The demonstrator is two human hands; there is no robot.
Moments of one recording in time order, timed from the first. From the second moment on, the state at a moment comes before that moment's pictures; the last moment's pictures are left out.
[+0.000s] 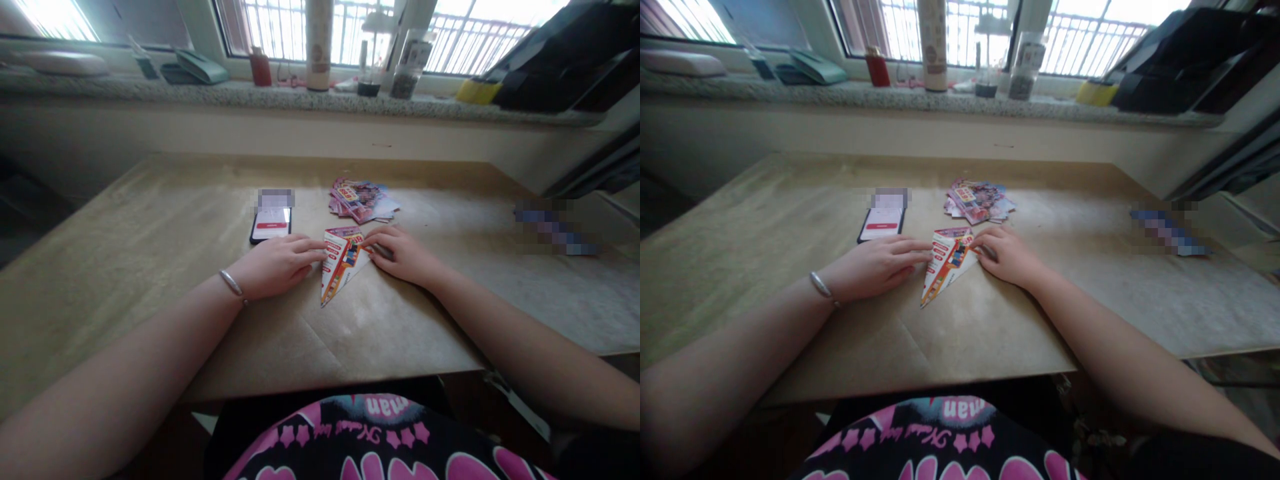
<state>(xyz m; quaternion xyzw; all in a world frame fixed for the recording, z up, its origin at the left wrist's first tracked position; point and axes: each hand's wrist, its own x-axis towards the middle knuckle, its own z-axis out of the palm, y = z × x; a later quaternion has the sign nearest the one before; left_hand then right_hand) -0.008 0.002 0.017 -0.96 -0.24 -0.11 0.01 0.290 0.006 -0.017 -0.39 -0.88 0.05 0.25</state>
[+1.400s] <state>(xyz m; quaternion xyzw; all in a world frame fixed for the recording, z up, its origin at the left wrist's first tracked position) -0.007 0.002 0.014 -0.97 -0.23 -0.10 -0.01 0.283 0.011 -0.010 -0.39 -0.86 0.18 0.26</state>
